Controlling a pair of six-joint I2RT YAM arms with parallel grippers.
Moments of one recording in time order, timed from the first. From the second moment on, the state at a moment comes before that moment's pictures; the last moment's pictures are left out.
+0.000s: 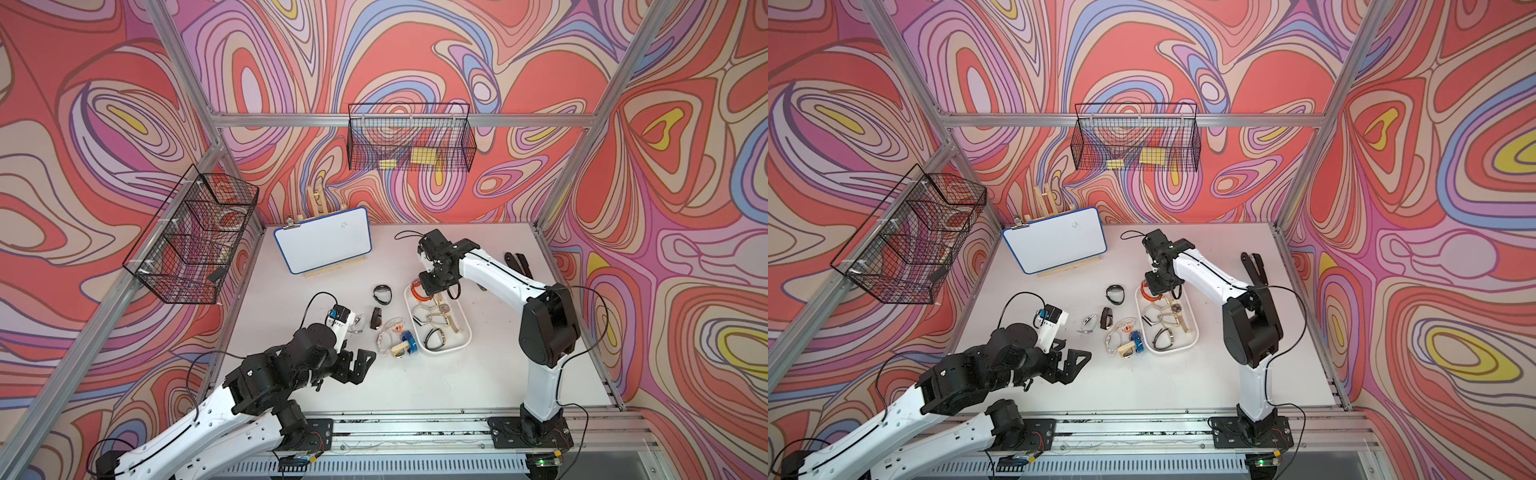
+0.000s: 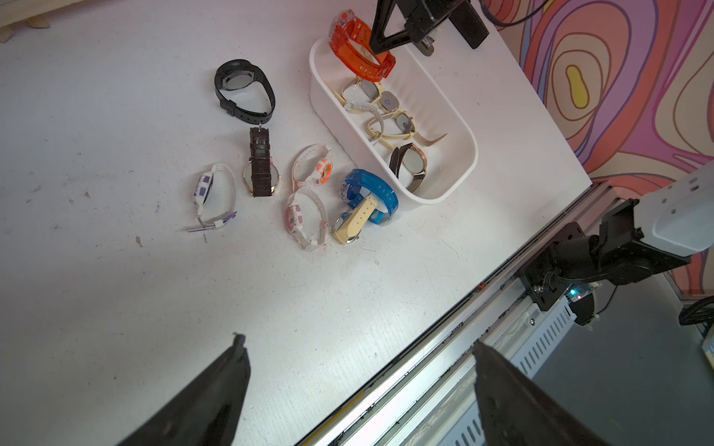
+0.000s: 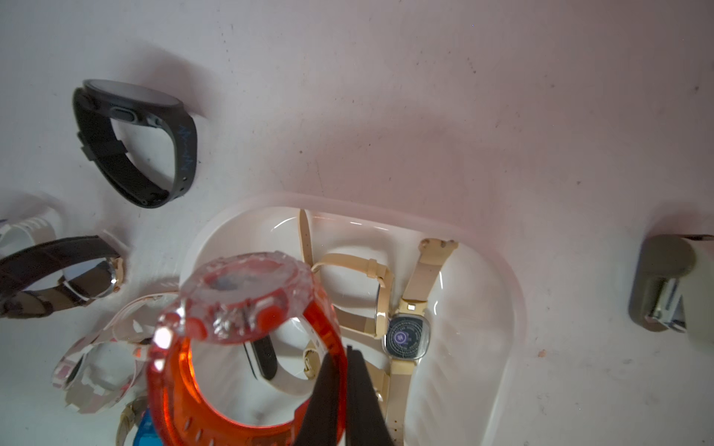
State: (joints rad) left arm -0.92 0.64 0.81 -0.88 -0.07 -0.53; right arm 0.53 1.98 1.67 -0.98 0.02 0.13
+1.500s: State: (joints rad) left arm -0.92 0.77 0.79 -0.86 -0.12 -0.57; right arm 0.53 1.64 1.47 -0.80 -0.08 0.18
